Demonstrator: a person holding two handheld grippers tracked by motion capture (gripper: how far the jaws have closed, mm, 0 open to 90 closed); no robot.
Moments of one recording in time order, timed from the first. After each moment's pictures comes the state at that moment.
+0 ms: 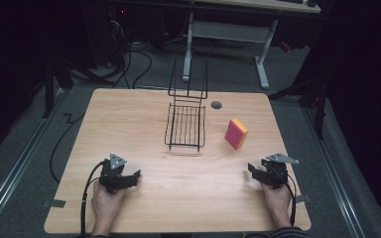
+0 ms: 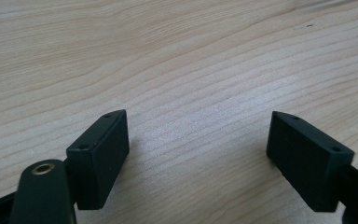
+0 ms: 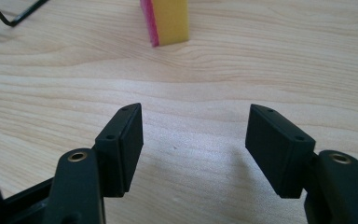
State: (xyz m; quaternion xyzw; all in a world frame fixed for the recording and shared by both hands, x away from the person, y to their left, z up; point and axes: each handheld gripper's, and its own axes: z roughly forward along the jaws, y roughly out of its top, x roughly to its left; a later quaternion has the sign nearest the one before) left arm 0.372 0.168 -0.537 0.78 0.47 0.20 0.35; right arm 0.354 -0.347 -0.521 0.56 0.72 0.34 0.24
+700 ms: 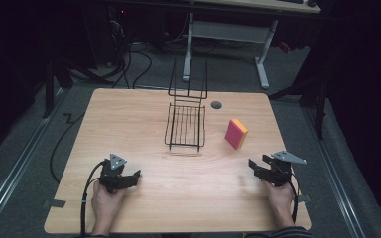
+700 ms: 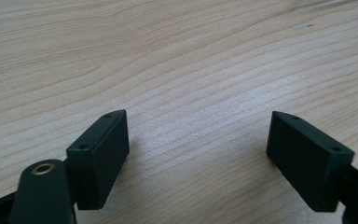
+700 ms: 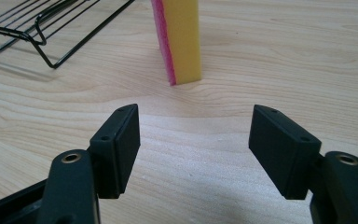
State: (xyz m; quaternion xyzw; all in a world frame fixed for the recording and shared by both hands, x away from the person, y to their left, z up) left arm 0.372 0.168 -0.537 0.78 0.48 0.20 0.35; right arm 0.349 -0.348 -0.502 0.54 0.70 0.40 0.24
